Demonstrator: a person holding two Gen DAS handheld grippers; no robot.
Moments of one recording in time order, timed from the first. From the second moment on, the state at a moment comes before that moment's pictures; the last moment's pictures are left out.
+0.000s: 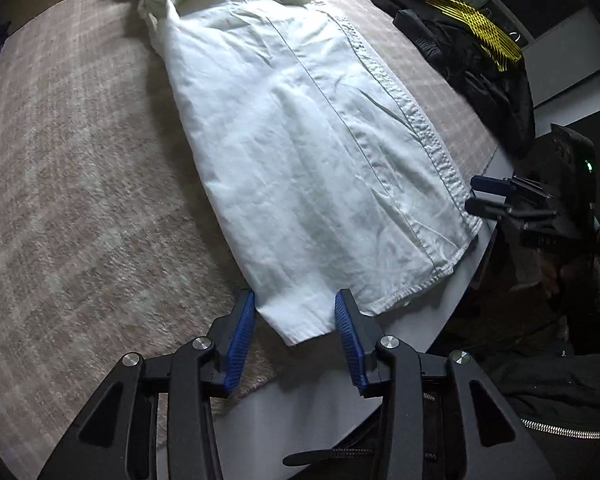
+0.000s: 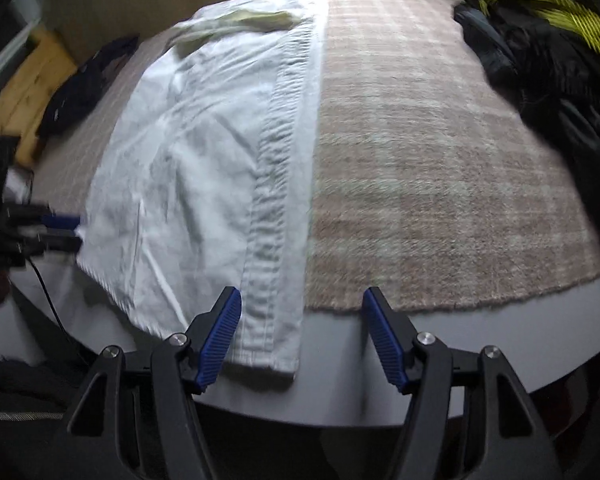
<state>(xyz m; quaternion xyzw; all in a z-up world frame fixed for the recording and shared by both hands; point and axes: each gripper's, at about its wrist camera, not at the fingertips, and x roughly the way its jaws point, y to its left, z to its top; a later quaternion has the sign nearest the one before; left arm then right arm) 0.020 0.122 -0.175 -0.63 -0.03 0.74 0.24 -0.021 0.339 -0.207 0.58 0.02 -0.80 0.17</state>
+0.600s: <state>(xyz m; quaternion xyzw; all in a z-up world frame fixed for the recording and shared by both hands) 0.013 0.102 -0.163 -0.63 -0.12 0.72 0.26 -0.036 0.376 -0.200 0.57 -0.16 -0.76 0.26</state>
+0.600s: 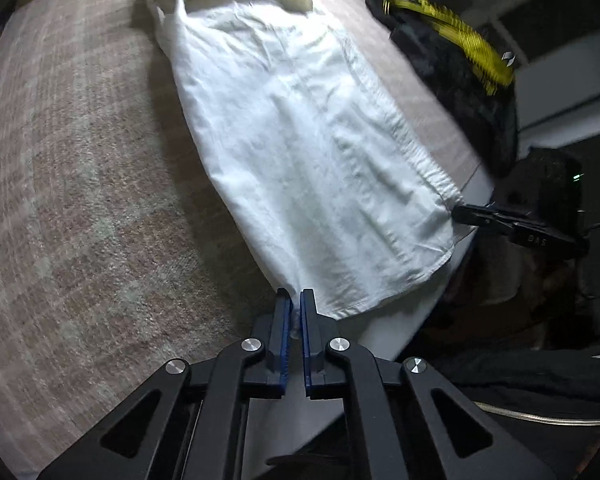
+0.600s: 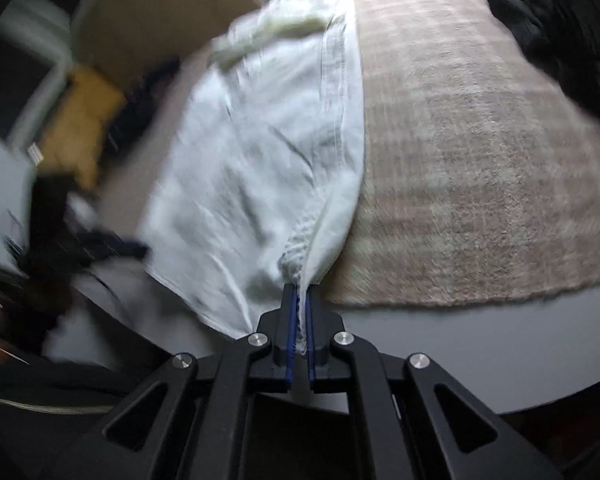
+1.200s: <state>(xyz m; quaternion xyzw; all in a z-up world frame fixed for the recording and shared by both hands) -0.105 0.052 -0.101 -0.56 -0.17 0.77 0.27 -0.188 0.384 -0.150 0.50 -0.31 -0.75 0.31</state>
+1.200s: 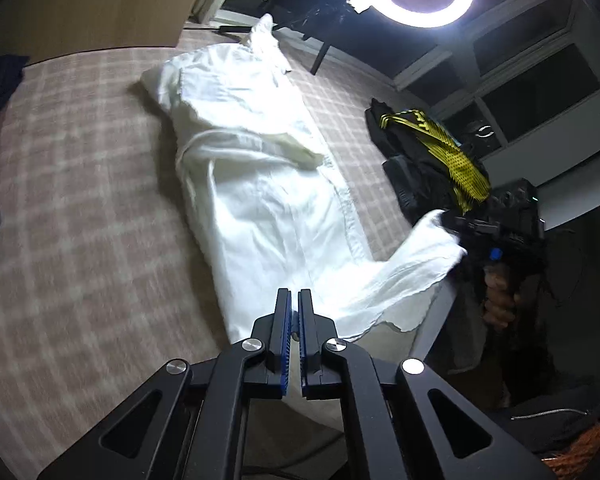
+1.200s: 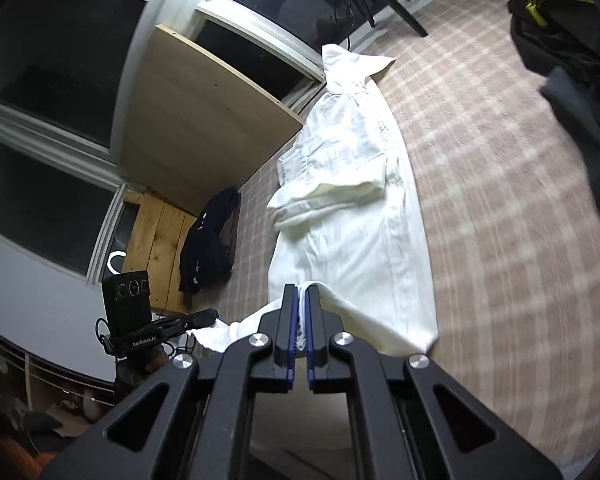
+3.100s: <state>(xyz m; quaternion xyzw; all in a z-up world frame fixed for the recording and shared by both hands) 0.005 0.095 -0.127 -0.59 -0.19 0.74 0.25 -0.081 0.412 -0.207 0.57 -0.23 -0.68 0.40</state>
